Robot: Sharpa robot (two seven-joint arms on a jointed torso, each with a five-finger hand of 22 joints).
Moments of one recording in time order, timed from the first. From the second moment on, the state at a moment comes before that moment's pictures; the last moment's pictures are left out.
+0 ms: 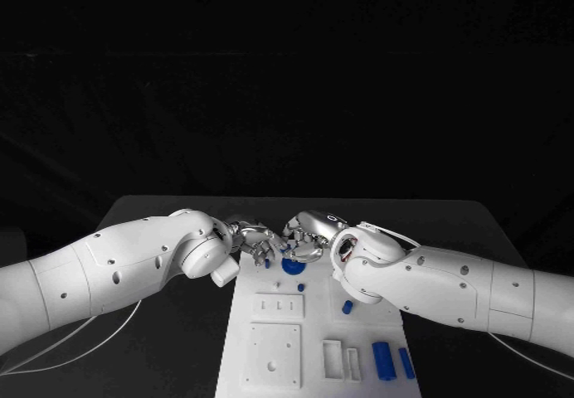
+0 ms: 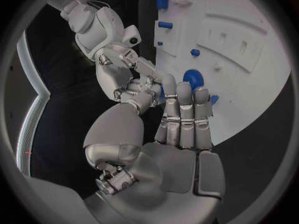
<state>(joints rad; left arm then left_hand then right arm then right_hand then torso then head) 1.34 -0.61 -0.10 1.29 -0.48 -0.06 -0.30 0.99 0.03 0.62 -0.23 0.17 0.96 0.10 0.37 0.43 1.34 -0.01 0.53 0.45 1.12 -0.10 1.07 0.61 0.05 0.94 -0.13 0.87 1.31 1.25 -0.54 -0.11 1.37 -1.40 -0.40 -0.23 1.07 -0.14 0.72 -0.18 0.05 0.98 0.08 0.34 0.46 1.09 -0.01 1.13 1.17 1.31 -0.12 1.24 0.99 0.23 1.38 -0.04 0.66 1.31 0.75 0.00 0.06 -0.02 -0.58</state>
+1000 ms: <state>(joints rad) 1.34 -0.61 -0.11 1.29 -0.52 -0.09 -0.30 0.86 0.03 0.65 -0.27 0.39 1.00 0.11 0.43 0.43 1.41 -0.07 0.57 0.49 1.17 -0.14 1.14 0.61 0.04 0.99 -0.15 0.91 1.31 1.25 -0.55 -0.11 1.37 -1.40 -0.40 -0.22 1.01 -0.18 0.69 -0.17 0.07 0.98 0.08 0.34 0.46 1.09 -0.01 1.13 1.17 1.31 -0.11 1.23 0.99 0.23 1.38 -0.05 0.66 1.31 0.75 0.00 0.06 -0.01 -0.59</state>
